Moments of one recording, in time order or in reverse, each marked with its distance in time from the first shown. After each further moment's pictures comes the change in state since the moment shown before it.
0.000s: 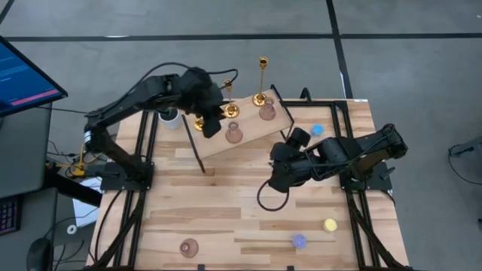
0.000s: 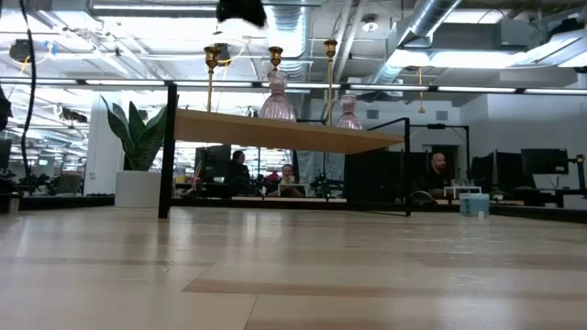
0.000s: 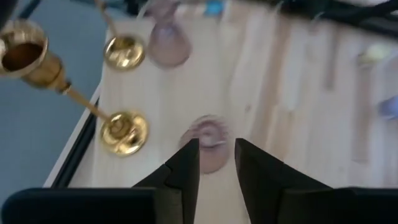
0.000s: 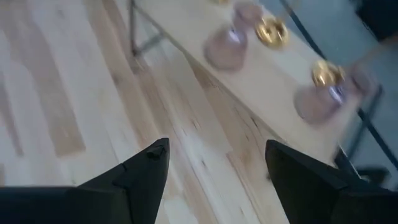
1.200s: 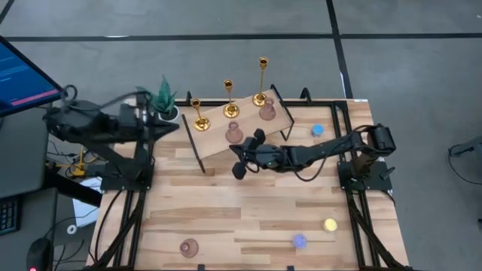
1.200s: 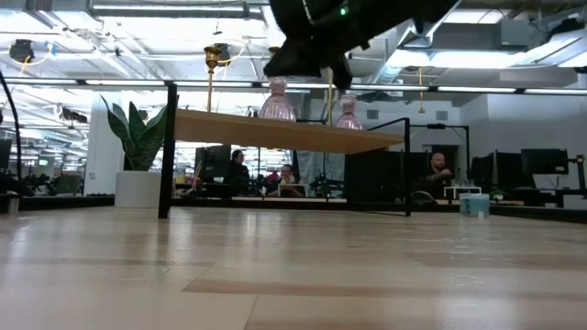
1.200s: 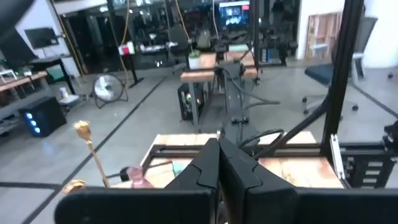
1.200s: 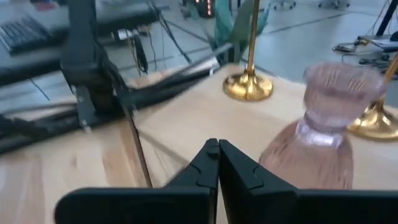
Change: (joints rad) left arm -0.791 -0.603 -0.315 0.471 -0.668 0.080; right arm -0.266 0.081 -0.770 1.694 -0.108 -0.354
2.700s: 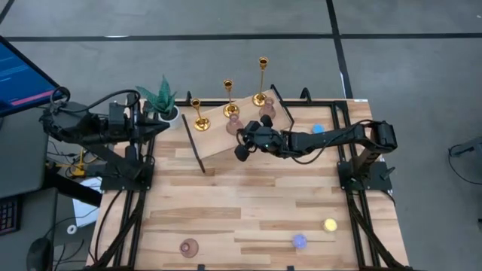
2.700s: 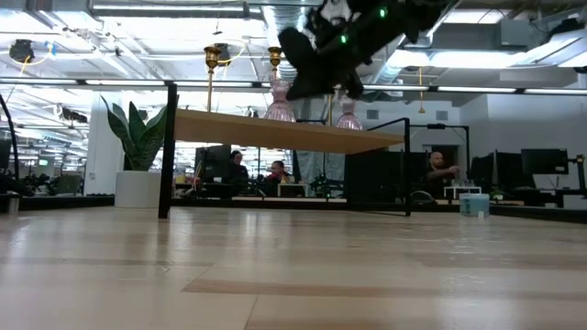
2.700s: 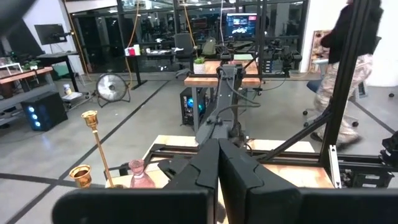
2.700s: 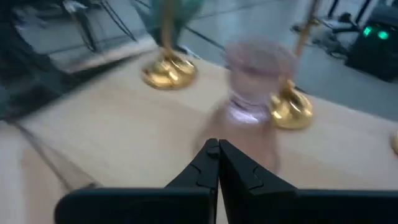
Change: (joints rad) left arm 0.001 -0.056 -0.089 0.034 -0.019 -0.061; right arm -0.143 -0.031 0.014 -0.183 0.001 -0.005
